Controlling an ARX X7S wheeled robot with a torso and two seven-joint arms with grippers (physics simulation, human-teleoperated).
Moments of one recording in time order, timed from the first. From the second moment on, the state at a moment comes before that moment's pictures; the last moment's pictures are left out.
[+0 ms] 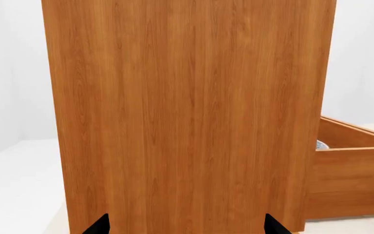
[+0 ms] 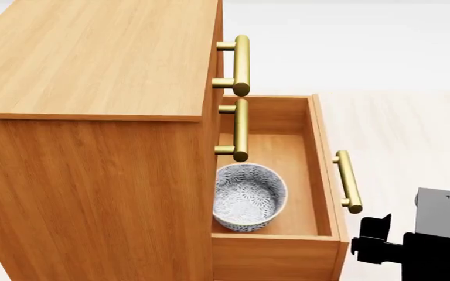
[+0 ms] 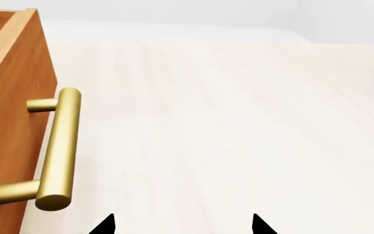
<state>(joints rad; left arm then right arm) 0.30 -0.52 0.51 0.31 -0.22 0.34 -0.50 0.58 0.31 0.07 0.31 0.12 0.67 0.09</state>
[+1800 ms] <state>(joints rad) 0.30 -0.52 0.52 0.30 -0.23 0.35 -0.51 0.58 0.21 -0.09 0.29 0.12 0.67 0.10</state>
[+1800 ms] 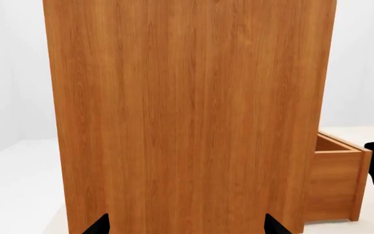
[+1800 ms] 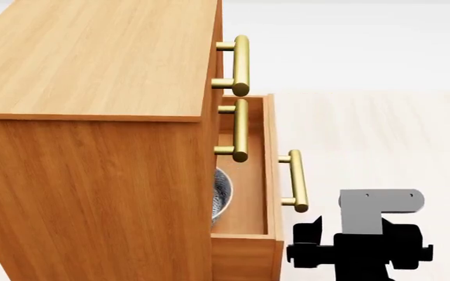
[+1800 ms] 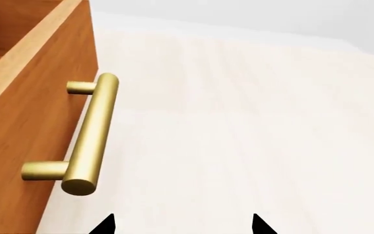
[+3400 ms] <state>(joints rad) 0.30 -0.53 0.52 0.31 -0.24 0.37 -0.52 0.64 0.12 -0.21 0.39 0.14 0.63 0.11</state>
